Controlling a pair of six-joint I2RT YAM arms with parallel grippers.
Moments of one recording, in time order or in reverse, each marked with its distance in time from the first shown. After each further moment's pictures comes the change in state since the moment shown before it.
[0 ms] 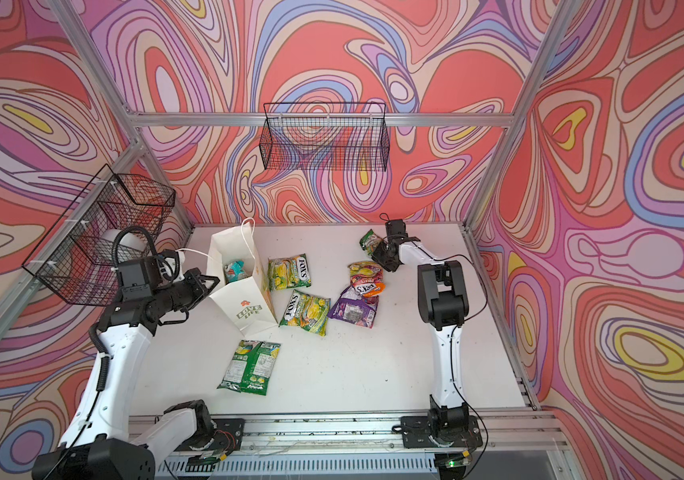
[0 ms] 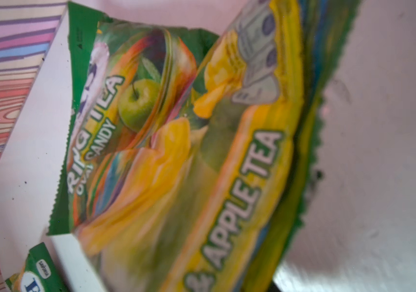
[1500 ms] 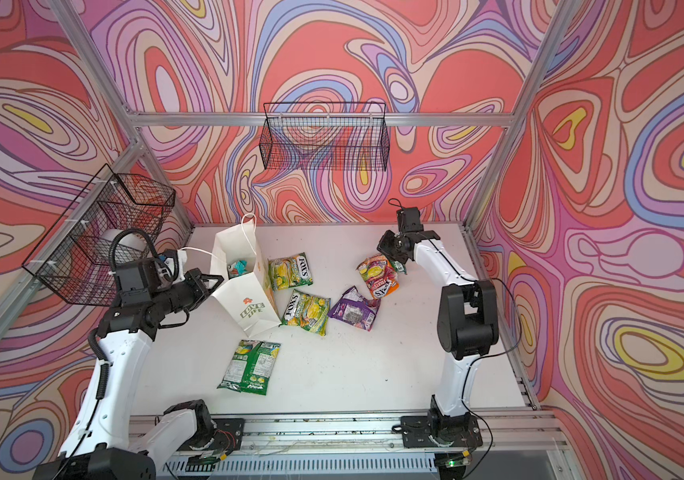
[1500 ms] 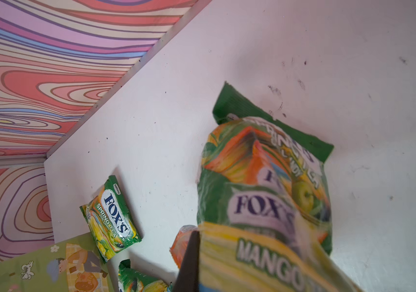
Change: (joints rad) left arm 0.000 -0.040 -0.024 0.040 0.099 -0.034; right arm -0.001 -0.389 -0.172 -0.074 -0.036 -0.070
